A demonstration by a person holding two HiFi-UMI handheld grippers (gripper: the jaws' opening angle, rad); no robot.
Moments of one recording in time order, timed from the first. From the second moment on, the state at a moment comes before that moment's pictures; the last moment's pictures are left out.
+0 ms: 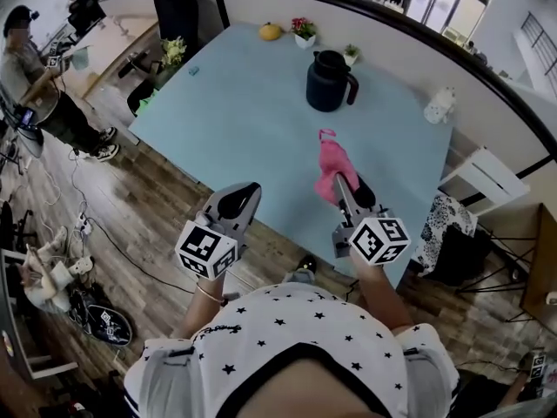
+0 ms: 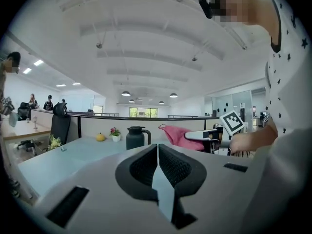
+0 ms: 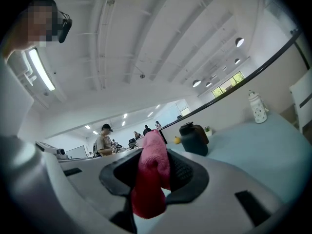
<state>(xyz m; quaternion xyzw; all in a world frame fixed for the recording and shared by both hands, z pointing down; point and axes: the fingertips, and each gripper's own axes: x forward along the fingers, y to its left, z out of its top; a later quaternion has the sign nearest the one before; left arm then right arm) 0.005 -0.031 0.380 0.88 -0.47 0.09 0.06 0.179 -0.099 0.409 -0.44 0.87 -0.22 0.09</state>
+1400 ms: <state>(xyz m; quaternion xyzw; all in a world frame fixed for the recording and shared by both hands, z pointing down) -0.073 -0.254 0.389 0.92 -0.37 0.09 0.06 0.170 -0.355 0.412 -0.63 0.77 -0.10 0.02</state>
